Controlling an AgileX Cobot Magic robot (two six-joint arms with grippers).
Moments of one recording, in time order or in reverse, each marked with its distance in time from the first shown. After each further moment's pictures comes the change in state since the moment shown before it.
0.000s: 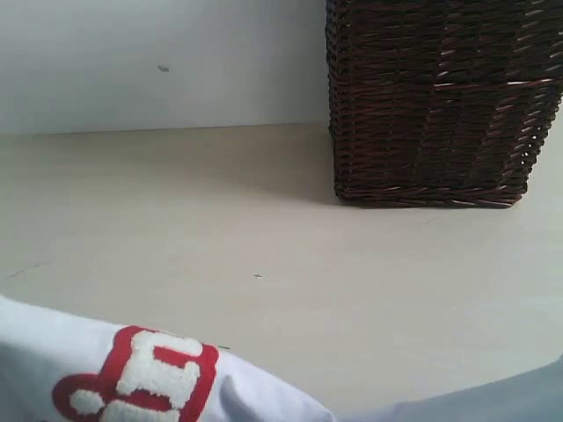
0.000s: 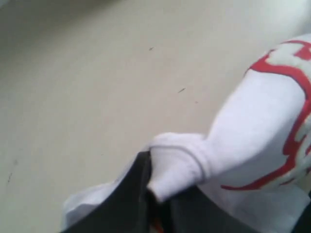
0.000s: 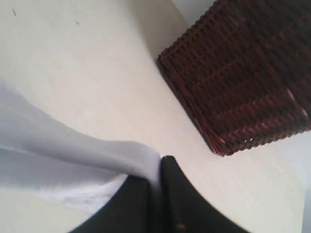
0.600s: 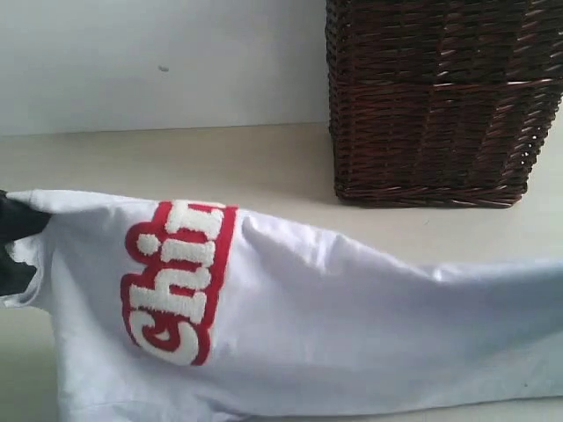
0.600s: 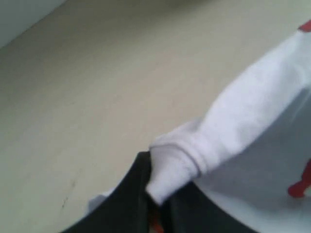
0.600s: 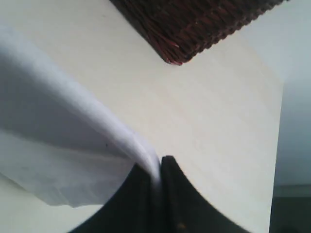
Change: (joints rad) left arm 0.049 0.431 0.004 0.036 -0.520 -0.002; right arm 0.000 0.492 0.096 -0.143 -0.591 0.004
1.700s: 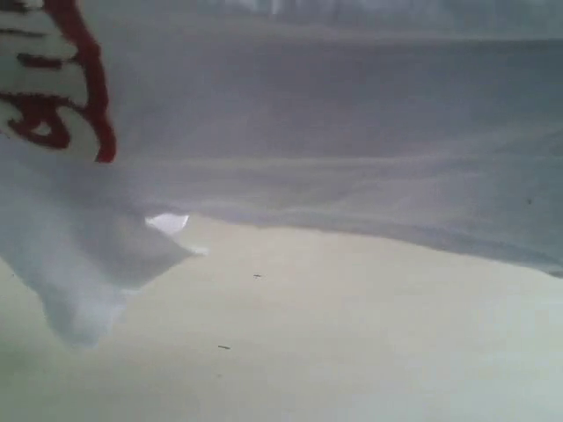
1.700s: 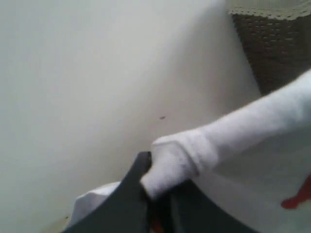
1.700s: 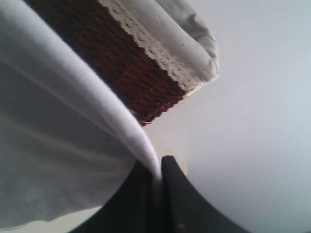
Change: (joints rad) left arm 0.191 -0.494 -0.257 -0.010 0.193 0.034; right arm 0.002 -0.067 -0.392 0.129 0.121 0.055
